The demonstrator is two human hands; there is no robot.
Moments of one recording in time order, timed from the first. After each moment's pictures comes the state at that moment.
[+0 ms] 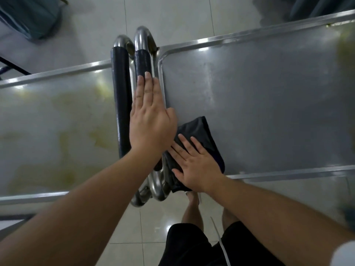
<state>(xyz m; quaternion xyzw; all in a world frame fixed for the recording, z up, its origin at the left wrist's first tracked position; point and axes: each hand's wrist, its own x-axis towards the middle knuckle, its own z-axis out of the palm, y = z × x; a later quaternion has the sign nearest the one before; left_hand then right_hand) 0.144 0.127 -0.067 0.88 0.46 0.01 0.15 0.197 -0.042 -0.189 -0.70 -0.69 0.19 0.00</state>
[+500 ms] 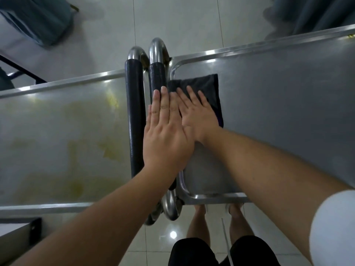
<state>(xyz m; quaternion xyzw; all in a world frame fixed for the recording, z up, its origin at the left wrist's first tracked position) 0.143 0.124 -0.065 0.89 0.44 0.01 0.15 0.273 0.122 -0.176 -0.78 -0.60 0.19 0.01</state>
